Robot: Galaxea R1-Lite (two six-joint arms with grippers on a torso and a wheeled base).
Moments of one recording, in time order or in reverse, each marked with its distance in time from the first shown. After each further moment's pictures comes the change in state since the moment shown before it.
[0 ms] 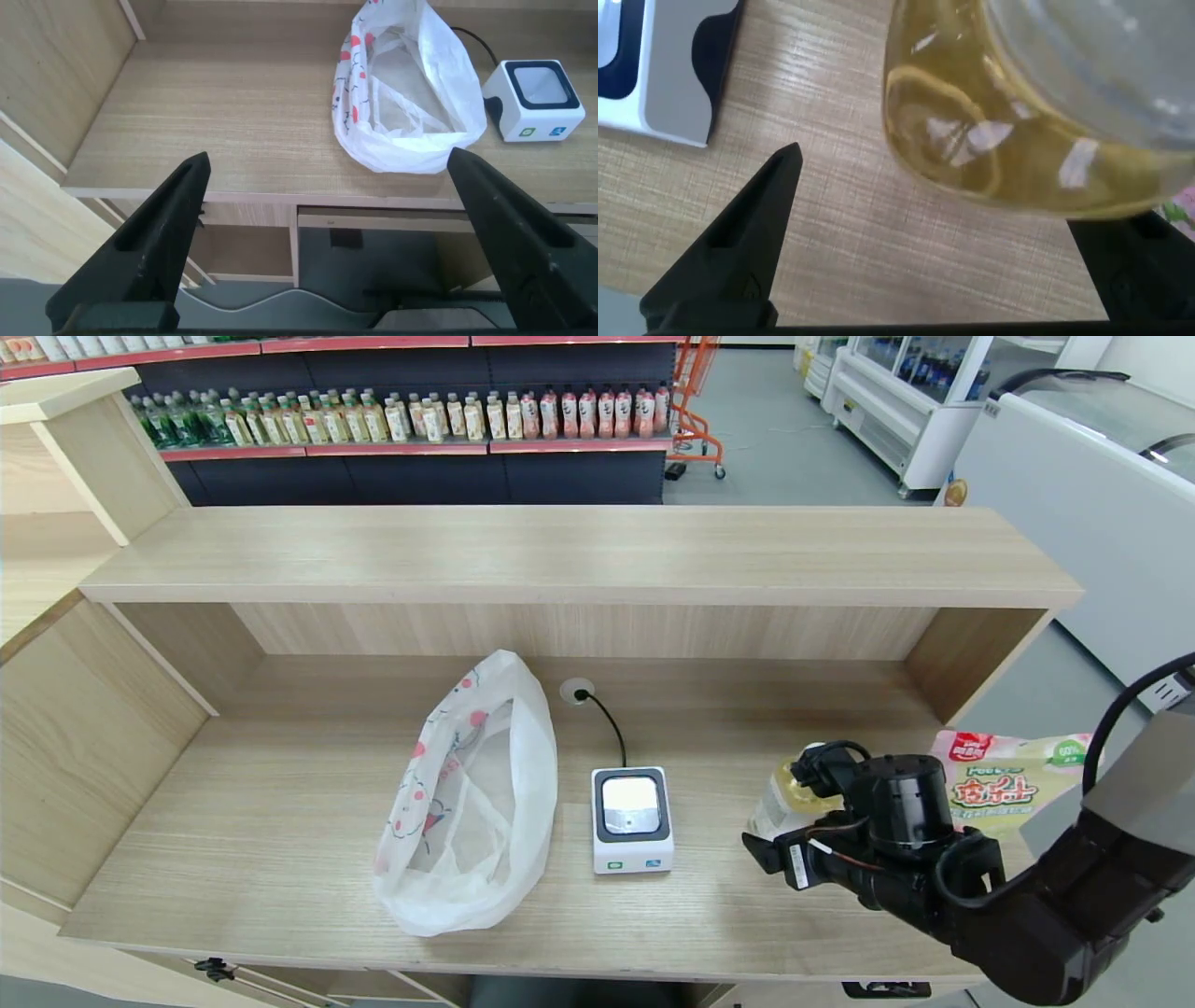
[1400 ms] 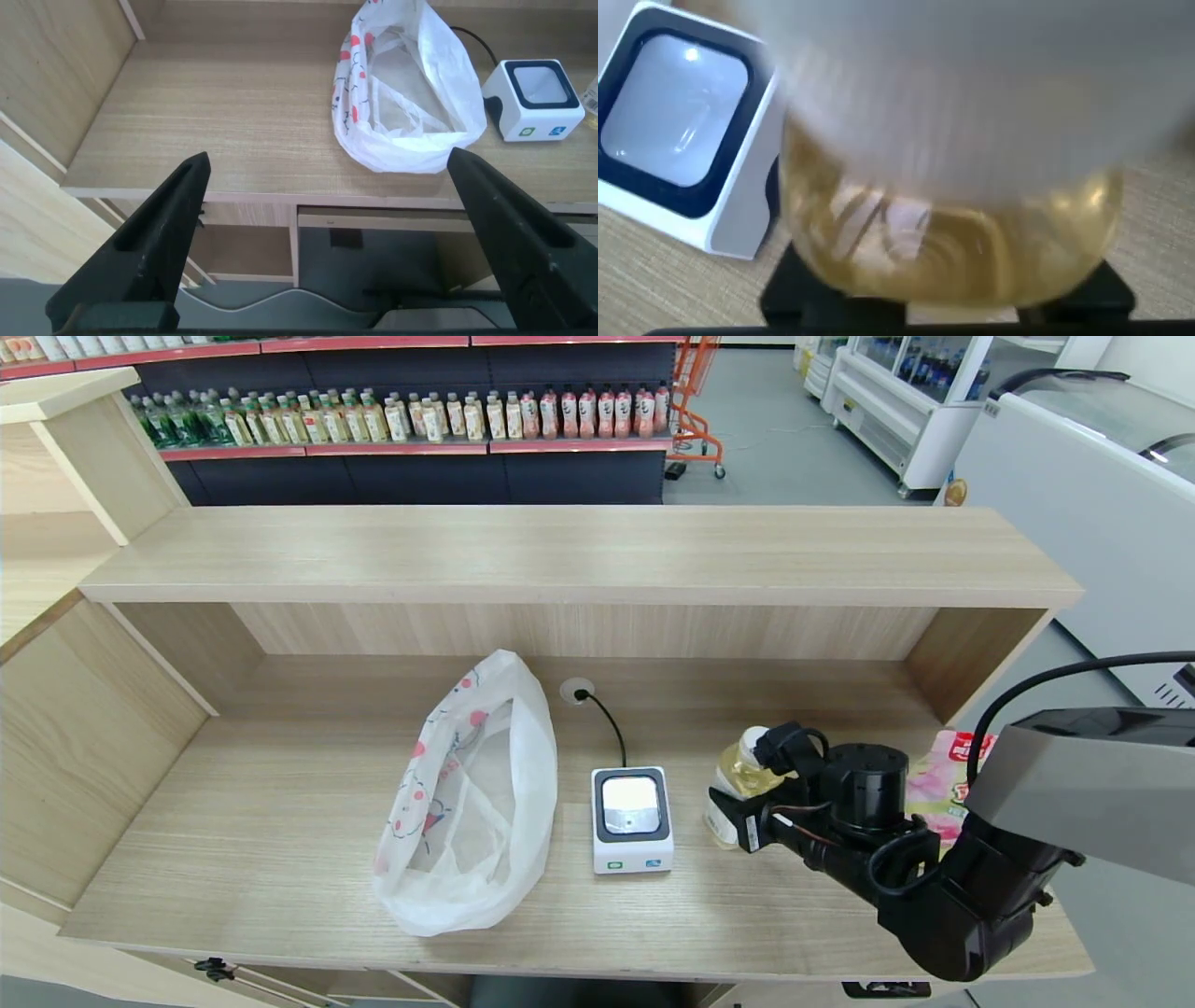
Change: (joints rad) left arm 0.000 0.000 0.000 0.000 0.000 0.000; right arm -0.005 0.197 -0.121 -0.329 0.165 -0.107
